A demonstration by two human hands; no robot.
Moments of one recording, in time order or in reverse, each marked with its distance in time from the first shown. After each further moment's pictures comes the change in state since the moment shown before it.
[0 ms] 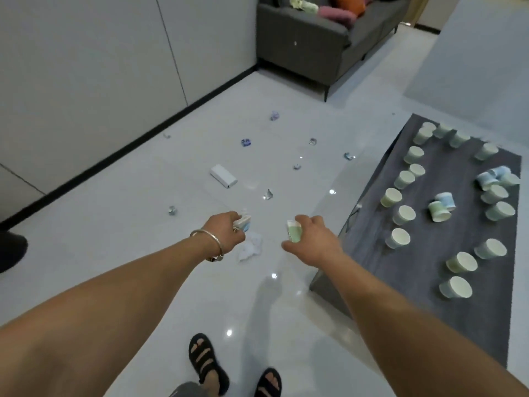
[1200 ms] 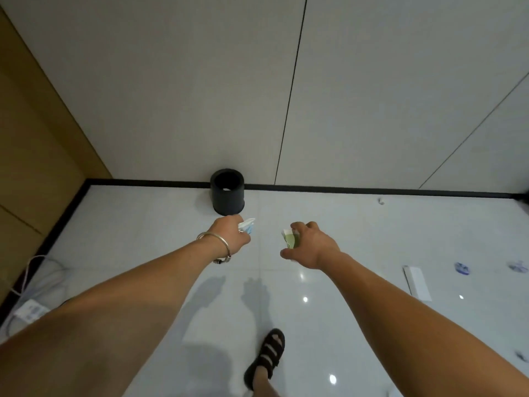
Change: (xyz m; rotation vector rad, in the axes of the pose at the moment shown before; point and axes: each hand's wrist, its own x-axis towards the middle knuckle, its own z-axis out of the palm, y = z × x) left_hand -0.267 -0.566 -0.270 -0.360 0.543 -0.748; right_hand -0.027 -0.684 0.266 -0.473 -0.333 -0.808
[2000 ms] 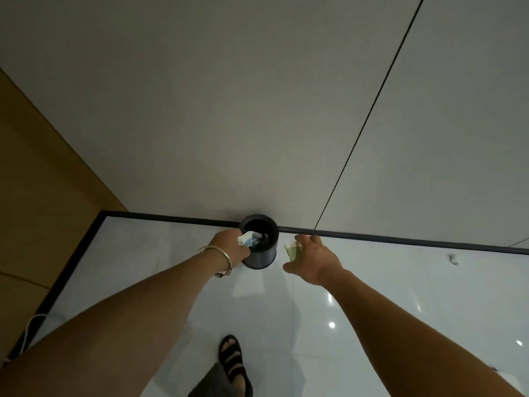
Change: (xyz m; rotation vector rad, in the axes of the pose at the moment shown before) left_hand 0.417 -0.089 -0.141 0.057 -0.029 -0.148; right_hand 0.438 -0.134 -0.090 0.056 -0.091 -0.065
